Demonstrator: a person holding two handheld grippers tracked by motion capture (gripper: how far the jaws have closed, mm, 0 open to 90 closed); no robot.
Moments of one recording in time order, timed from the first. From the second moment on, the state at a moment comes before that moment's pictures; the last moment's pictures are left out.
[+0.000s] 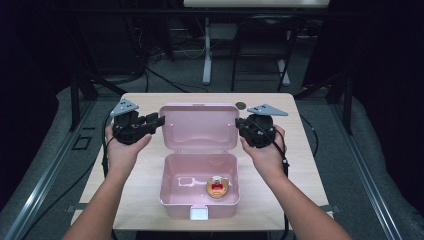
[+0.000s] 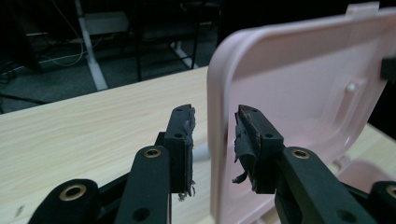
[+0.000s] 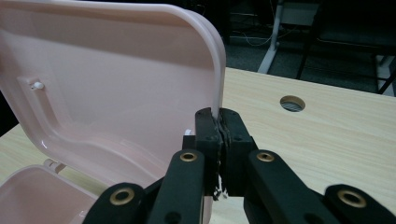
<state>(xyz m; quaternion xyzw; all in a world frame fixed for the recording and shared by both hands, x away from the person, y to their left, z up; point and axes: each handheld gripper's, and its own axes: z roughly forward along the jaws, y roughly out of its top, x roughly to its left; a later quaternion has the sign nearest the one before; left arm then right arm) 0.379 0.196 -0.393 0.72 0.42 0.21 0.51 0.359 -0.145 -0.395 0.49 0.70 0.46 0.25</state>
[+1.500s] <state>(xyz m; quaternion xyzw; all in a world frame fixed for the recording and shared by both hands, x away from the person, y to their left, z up) 0.384 0.187 -0.388 0.73 0.42 0.23 0.49 0.381 -0.139 -0.379 0.49 0.69 0.46 0.27</state>
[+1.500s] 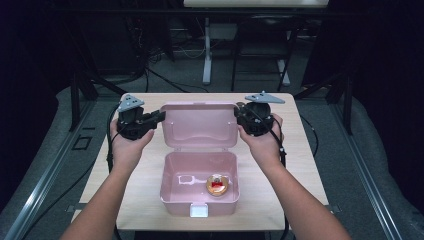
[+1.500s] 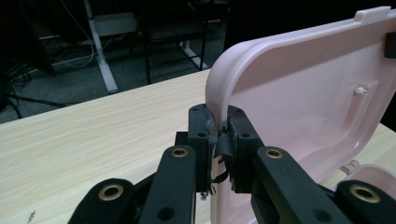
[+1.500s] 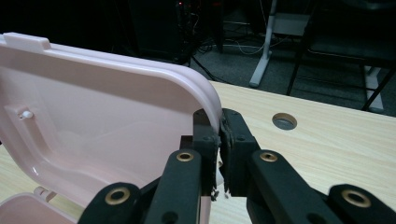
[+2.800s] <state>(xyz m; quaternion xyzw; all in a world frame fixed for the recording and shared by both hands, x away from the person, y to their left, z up) 0.358 0.193 -0.385 0.74 0.39 0.22 0.50 0.345 -0.144 -0.377 0.46 0.70 0.47 0.28</state>
